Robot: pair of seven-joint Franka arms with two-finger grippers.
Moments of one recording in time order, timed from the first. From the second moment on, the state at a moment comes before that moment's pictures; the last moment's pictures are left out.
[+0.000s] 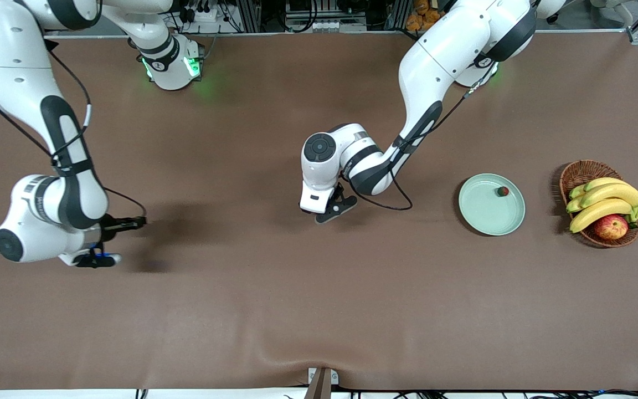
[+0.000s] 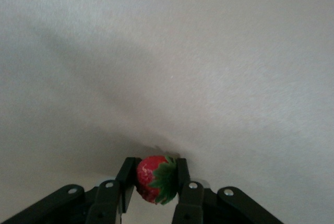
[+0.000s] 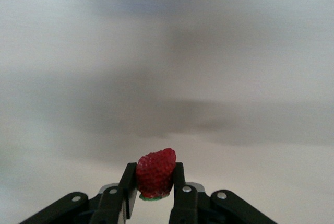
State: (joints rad) left arm -0.55 0.90 -0.35 -1.42 0.41 2.32 -1.56; right arm -0.01 0.65 -0.03 -1.62 0.27 1.84 -0.16
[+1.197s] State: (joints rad) left arm 0.18 0.39 -0.48 -2.00 0.41 2.06 -0.65; right arm 0.70 0.75 -0.02 -1.63 0.95 2.38 0.24
